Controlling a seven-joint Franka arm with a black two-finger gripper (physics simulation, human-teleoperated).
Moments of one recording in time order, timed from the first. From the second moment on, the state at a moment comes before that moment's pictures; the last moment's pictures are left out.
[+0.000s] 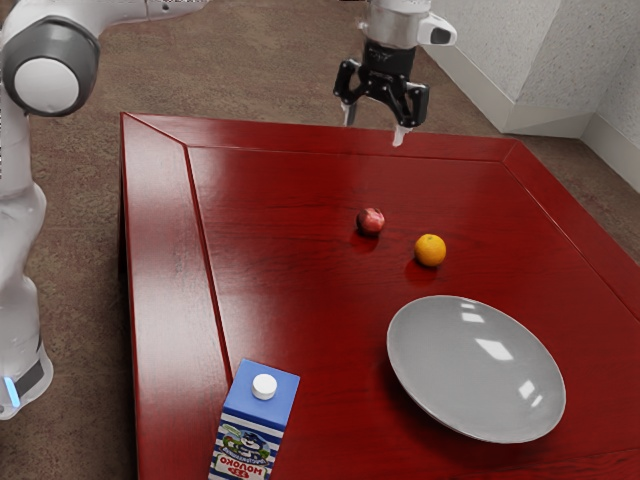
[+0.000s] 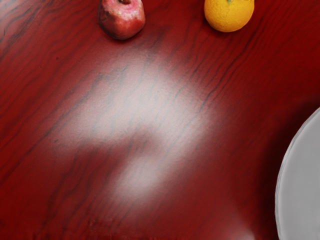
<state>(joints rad) -0.24 0.04 0.24 -1.32 -0.07 1.43 -0.75</state>
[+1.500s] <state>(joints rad) 0.35 0.53 -0.17 -1.16 -0.40 1.65 -0.99</state>
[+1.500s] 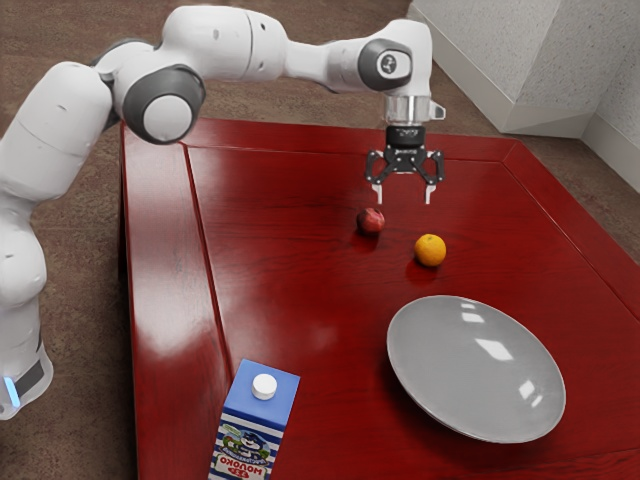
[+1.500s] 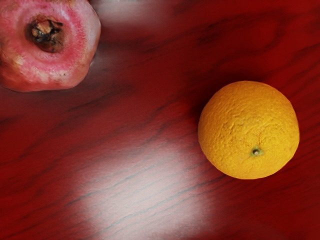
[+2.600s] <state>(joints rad) 0.40 0.39 -0.14 -1.51 -0.38 1.86 -0.93</state>
